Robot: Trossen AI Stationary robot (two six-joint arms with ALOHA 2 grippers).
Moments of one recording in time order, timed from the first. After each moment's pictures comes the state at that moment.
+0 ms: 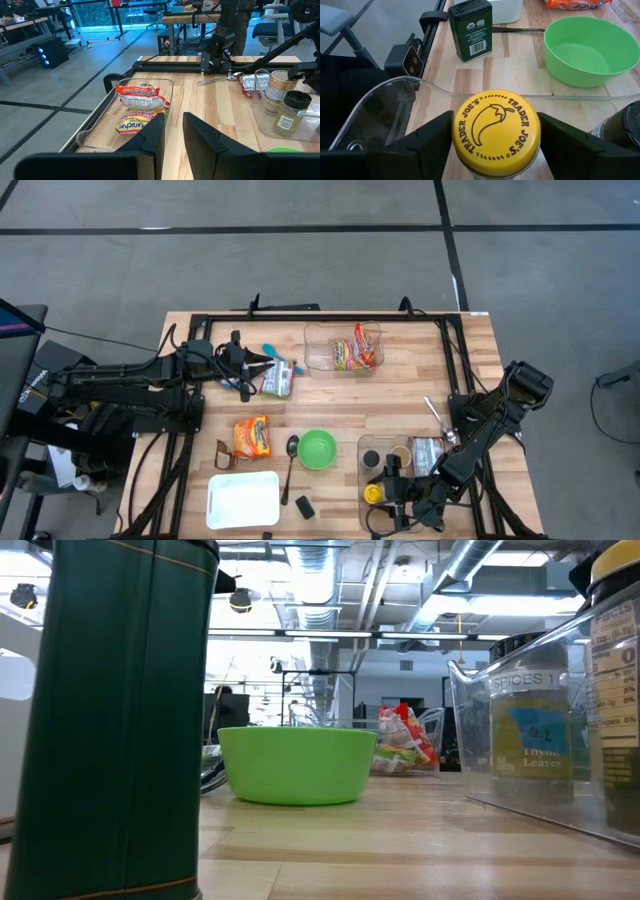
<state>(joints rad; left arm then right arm) 0.15 0.76 0.58 -0.01 -0.13 0.09 0.90 1.67 0.86 0.03 0.63 0.62</state>
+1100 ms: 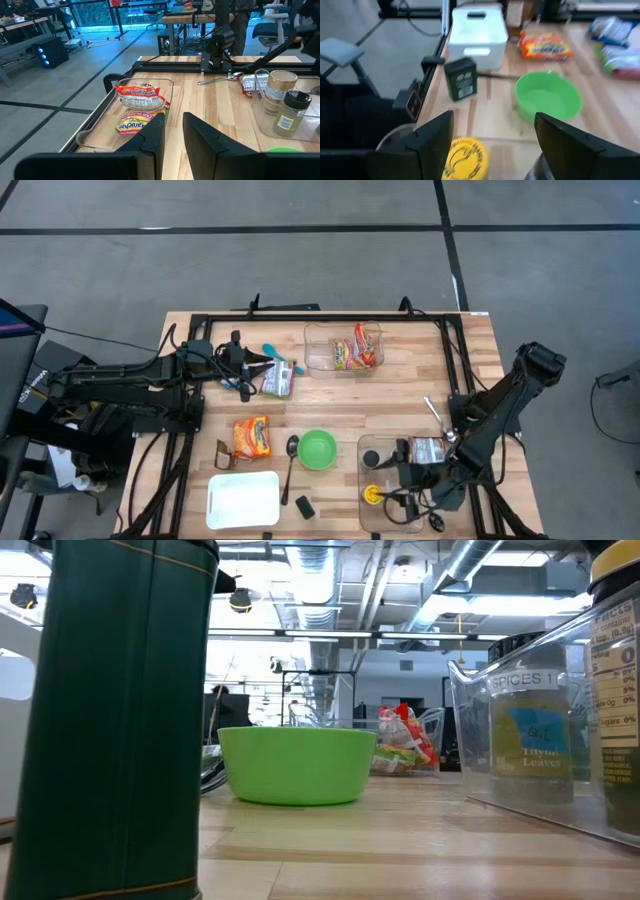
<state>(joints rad) 0.15 0.76 0.58 -0.01 -0.13 0.09 0.88 1.43 0.86 -0.05 0.73 0.47</state>
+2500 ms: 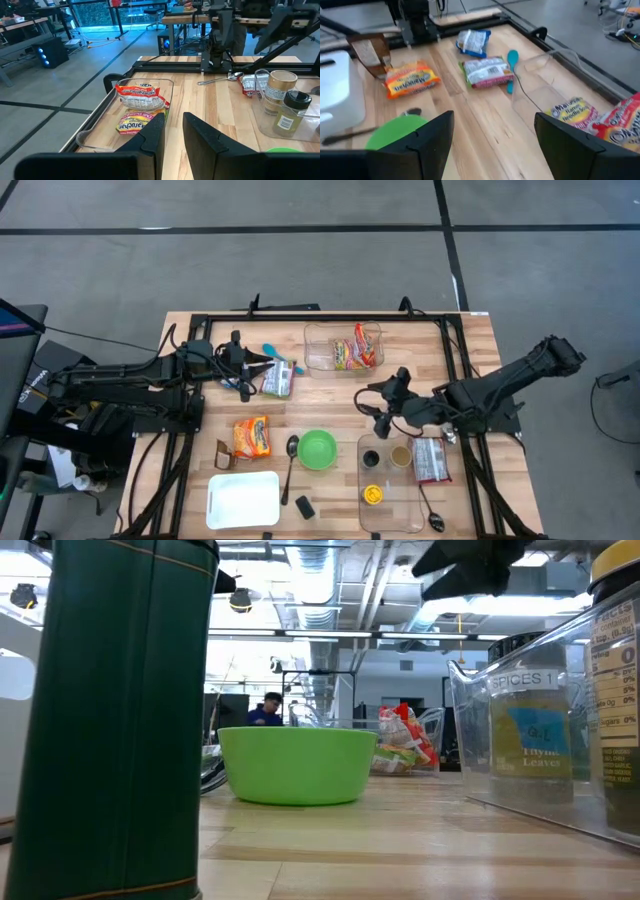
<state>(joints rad) 0.15 0.76 0.58 -0.01 -0.13 0.09 0.39 1.19 0.86 -0.29 0.72 0.45</state>
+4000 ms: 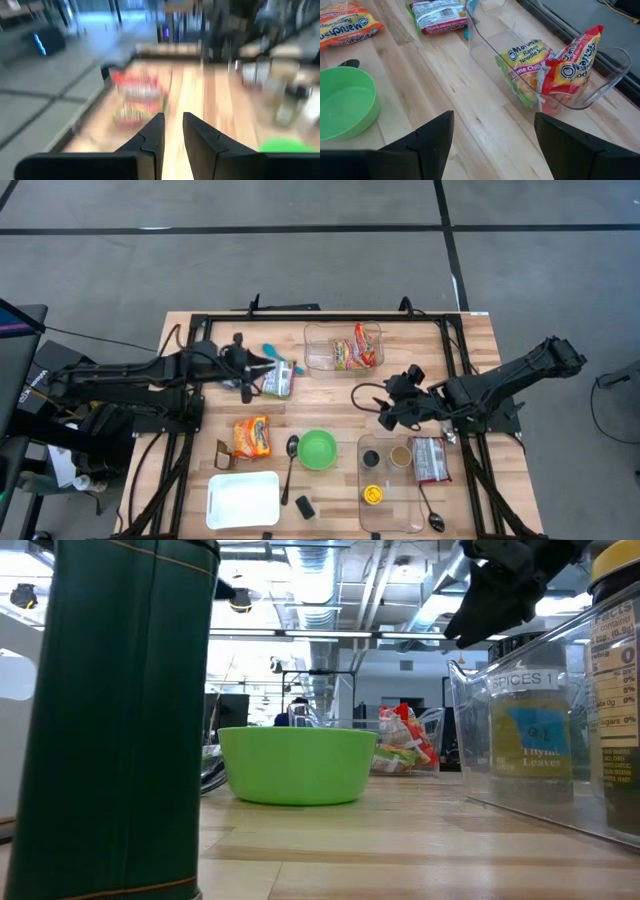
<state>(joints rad) 0.15 0.79 0.58 -0.07 -0.13 0.06 0.34 1.19 0.86 -0.64 0.72 0.65</state>
